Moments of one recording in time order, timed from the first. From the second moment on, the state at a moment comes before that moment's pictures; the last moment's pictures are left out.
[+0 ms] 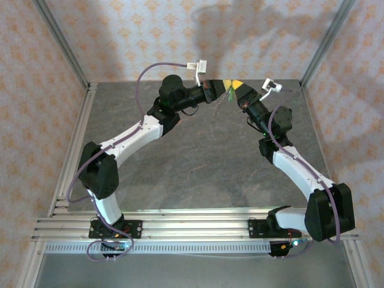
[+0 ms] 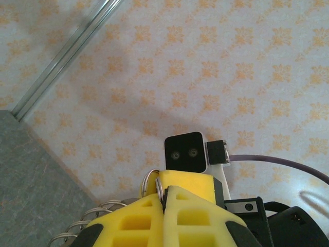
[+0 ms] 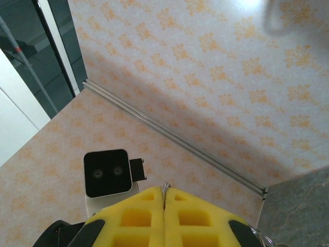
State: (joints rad) left arm -0.58 1.77 1.52 0.43 0.55 -0.88; right arm 0.28 1.26 0.84 0.78 -0.38 1.22
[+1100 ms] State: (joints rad) left arm -0.55 1.78 1.58 0.40 0.59 -0.89; right arm 0.22 1.25 0.85 0.73 -0.54 1.20
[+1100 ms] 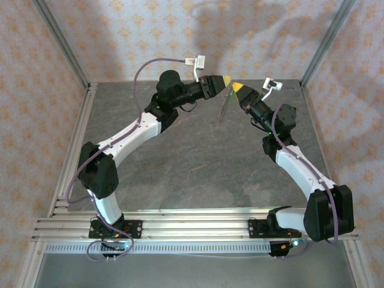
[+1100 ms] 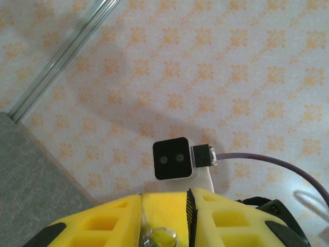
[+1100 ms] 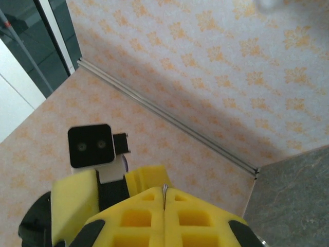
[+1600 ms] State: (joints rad) left arm -0.48 1.81 1.68 0.20 0.74 -0.84; right arm 0.20 1.25 0.89 0.61 -0.64 1.11
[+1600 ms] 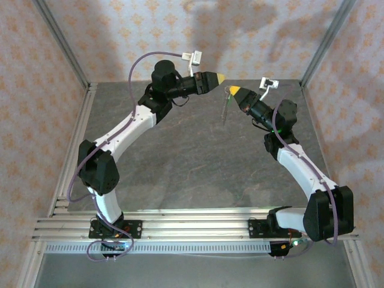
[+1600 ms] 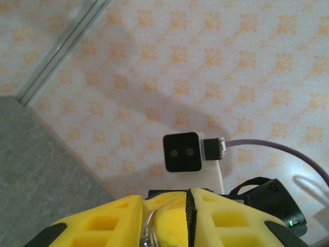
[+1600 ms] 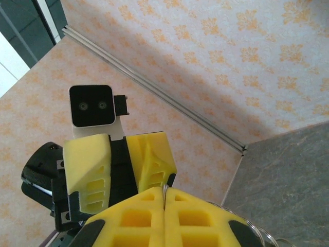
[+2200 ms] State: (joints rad) left arm -0.47 1.89 1.96 -0.33 0.91 -0.51; right arm 0.20 1.24 0.91 0.48 -0.68 1.02
